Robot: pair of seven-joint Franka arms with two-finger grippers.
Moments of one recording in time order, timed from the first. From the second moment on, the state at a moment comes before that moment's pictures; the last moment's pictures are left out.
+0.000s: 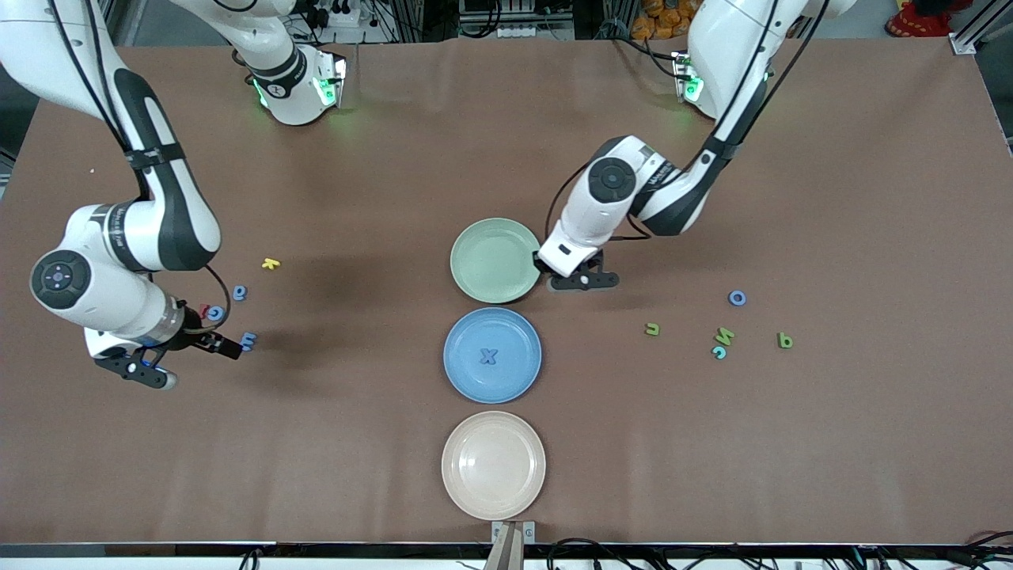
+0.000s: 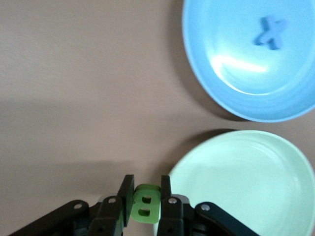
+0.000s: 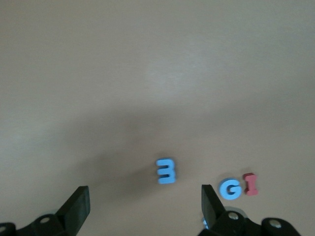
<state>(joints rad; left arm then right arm) -0.46 0.52 -0.28 -1.94 0.05 2.58 -0.84 -0.16 0.45 0.15 -1.80 -0.13 2.26 0.41</state>
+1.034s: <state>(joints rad) -0.63 0.64 -0.23 -1.76 0.12 2.53 -1.10 -0.20 0.60 0.15 -1.99 -0.14 2.68 0.41</state>
